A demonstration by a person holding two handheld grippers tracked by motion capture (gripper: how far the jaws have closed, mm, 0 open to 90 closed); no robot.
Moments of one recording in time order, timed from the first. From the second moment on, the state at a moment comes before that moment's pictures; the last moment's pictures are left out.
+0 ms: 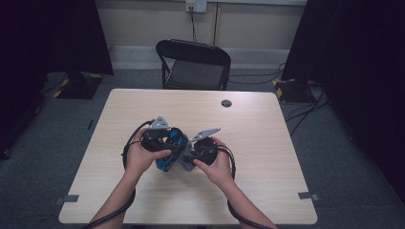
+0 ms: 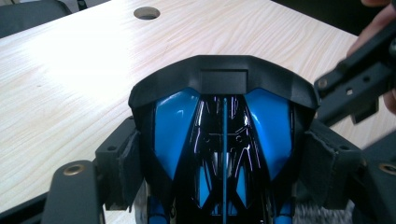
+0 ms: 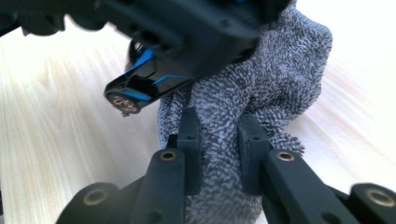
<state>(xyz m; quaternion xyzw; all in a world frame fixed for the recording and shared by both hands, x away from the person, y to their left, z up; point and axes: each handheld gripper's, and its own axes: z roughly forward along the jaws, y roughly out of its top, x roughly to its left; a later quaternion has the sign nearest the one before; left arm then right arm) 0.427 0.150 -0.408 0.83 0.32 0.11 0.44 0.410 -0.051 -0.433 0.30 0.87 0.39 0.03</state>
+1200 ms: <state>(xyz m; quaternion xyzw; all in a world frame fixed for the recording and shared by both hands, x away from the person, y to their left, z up) 0.428 0.166 -0.397 0.81 0.34 0.13 0.46 0.387 -0.033 -0.456 0.23 0.91 0.33 0.02</state>
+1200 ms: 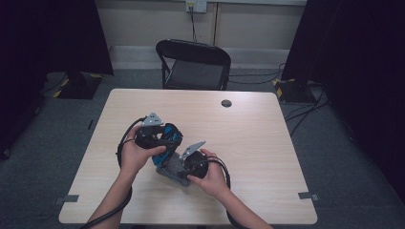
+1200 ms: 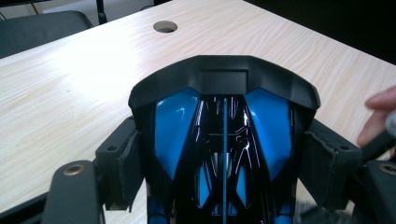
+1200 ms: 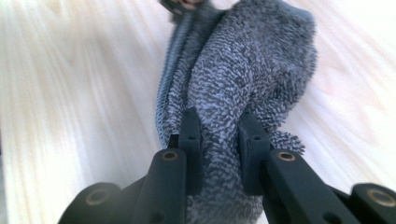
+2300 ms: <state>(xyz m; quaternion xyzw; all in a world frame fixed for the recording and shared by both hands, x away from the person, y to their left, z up) 0.425 0.145 -0.414 0.84 0.32 0.11 0.43 0.442 -0.103 -0.378 0.34 0.84 0.41 0.10</state>
